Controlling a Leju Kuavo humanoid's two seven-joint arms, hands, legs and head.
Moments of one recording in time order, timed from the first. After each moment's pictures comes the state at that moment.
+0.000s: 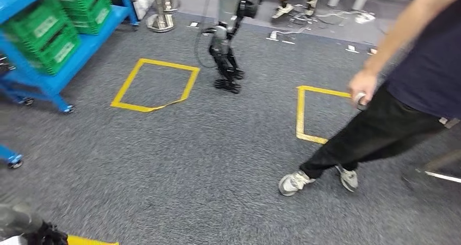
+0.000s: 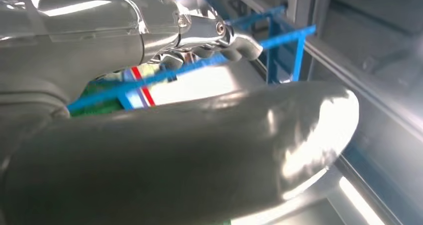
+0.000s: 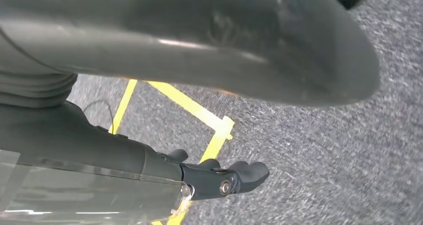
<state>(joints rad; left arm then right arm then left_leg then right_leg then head) 0.18 0.02 0.00 -1.91 -0.22 0.70 -0.57 -0.11 -0.09 1.03 -0.23 -0.77 -0.24 -0.18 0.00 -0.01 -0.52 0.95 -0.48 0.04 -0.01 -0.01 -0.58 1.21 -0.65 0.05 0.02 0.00</state>
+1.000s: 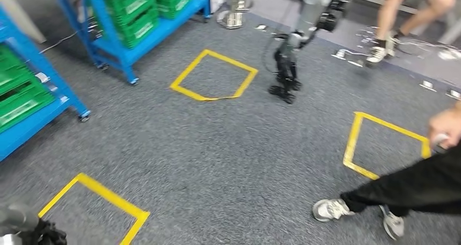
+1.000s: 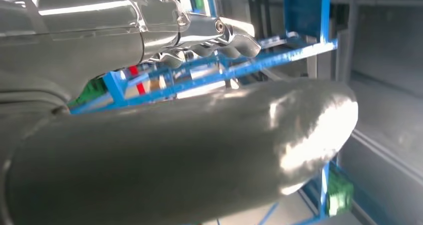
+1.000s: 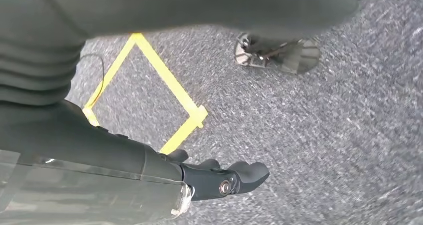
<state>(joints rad) 0.16 0.04 -0.01 -1.92 -0.19 0.70 -0.55 -0.12 -0.08 1.03 -0.23 -0.77 -0.26 -0.18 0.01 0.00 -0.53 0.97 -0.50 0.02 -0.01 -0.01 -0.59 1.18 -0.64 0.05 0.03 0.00</state>
